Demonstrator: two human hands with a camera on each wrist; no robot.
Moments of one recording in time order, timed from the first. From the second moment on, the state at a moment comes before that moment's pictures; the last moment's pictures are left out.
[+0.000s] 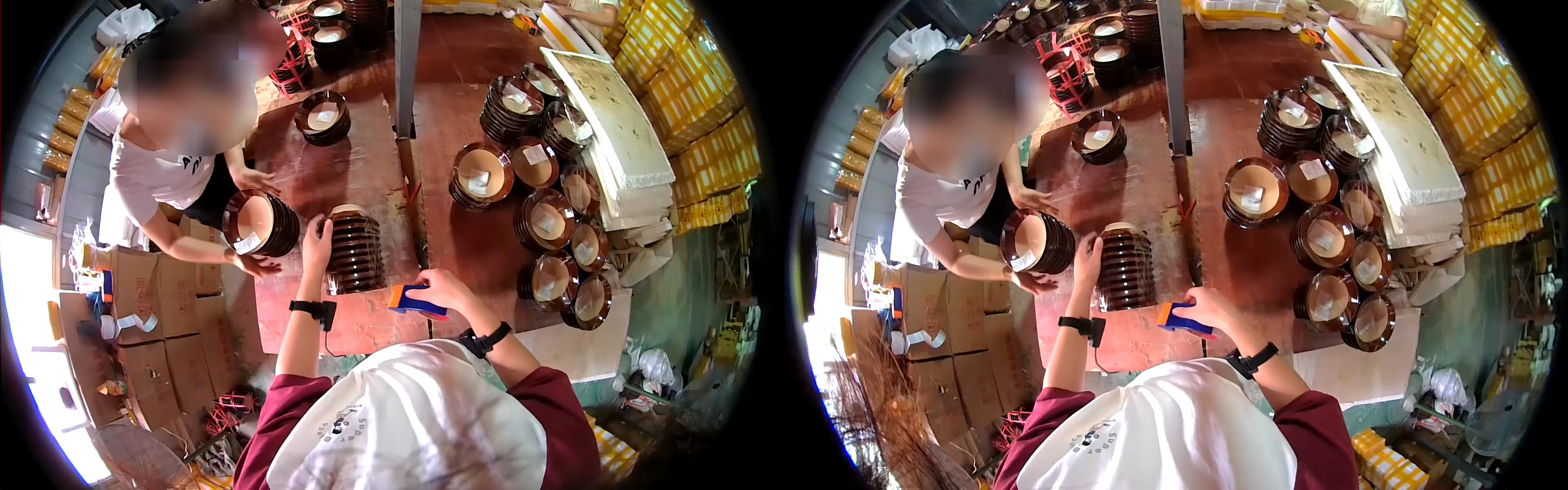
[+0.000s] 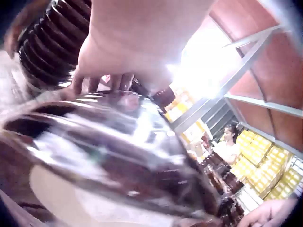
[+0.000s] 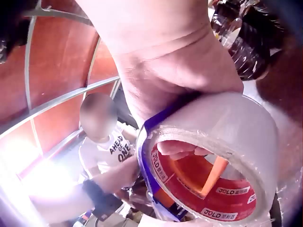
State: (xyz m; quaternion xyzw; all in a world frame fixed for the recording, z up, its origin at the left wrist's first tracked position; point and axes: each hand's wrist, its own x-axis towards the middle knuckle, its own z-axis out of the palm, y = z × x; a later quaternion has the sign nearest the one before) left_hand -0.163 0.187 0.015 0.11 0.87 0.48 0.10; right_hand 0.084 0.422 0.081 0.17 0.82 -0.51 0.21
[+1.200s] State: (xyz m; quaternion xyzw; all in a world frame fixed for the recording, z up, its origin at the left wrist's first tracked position) left_hand -0.137 0.236 0.023 0.15 0.82 0.55 0.05; right_hand 0.104 0.419 0.049 0.33 0.76 -0.52 0.22
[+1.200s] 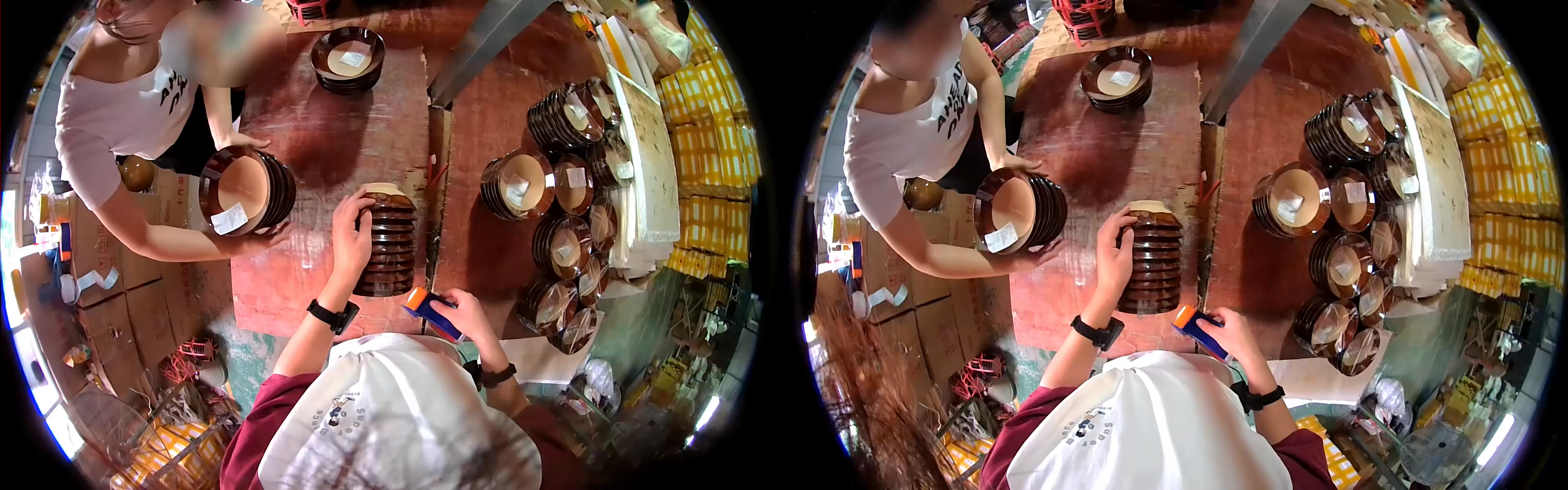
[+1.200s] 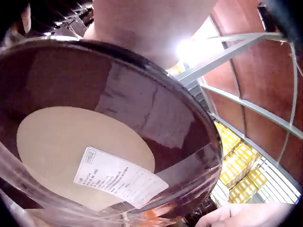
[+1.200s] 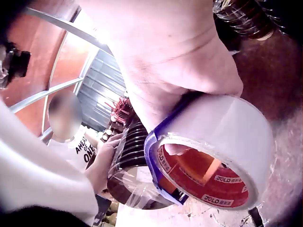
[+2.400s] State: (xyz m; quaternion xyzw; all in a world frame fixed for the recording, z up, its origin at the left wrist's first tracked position) left_hand -0.065 0.351 0.034 0.30 0.94 0.18 0.01; right_hand 0.156 0.455 0.050 0.43 0.76 -0.47 0.14
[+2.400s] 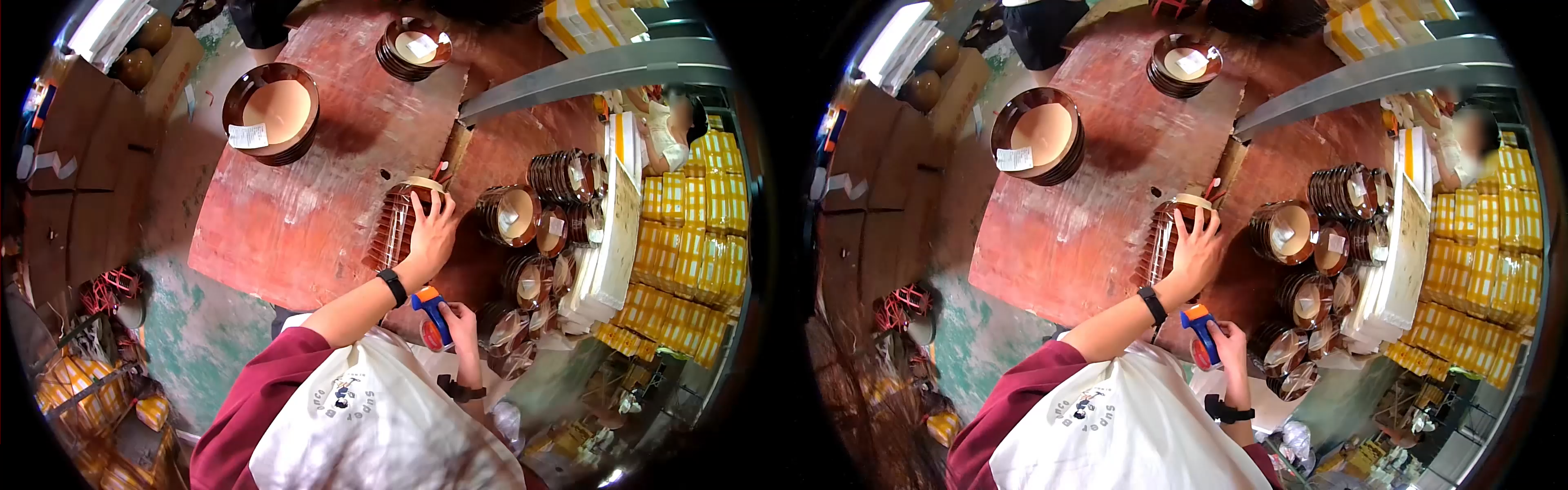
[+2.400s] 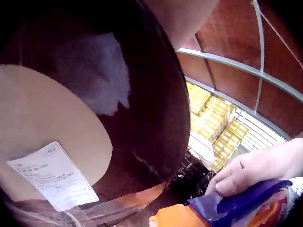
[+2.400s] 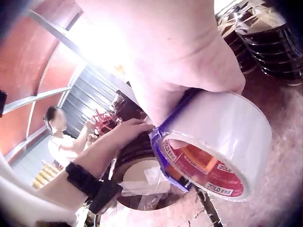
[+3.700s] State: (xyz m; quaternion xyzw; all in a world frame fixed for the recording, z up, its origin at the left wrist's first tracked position) left_hand -0.157 0.168 -0.002 0.09 0.75 0.62 0.21; right_hand 0.161 0.445 0.037 0.44 0.71 -0.56 0.03
